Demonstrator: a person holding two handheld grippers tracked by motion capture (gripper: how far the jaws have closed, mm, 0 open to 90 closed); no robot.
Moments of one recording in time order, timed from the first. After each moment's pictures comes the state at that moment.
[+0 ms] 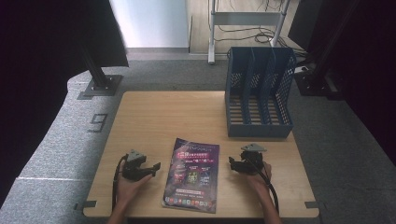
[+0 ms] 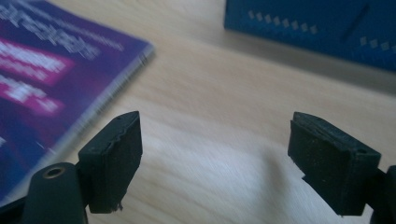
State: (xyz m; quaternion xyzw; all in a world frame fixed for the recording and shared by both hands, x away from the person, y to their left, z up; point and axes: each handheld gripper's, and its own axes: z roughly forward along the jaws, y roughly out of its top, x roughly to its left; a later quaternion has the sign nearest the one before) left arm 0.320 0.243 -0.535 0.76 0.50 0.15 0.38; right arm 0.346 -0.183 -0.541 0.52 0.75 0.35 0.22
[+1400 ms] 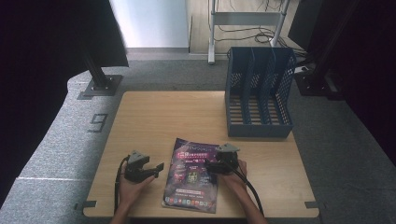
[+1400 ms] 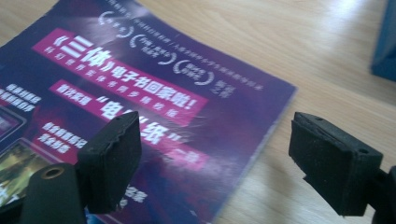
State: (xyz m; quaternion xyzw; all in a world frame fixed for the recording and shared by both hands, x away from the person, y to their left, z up) left arm 0.312 0.229 -0.530 0.76 0.48 0.15 0.40; right arm 0.348 -0.103 -0.545 0.46 0.78 0.38 0.19
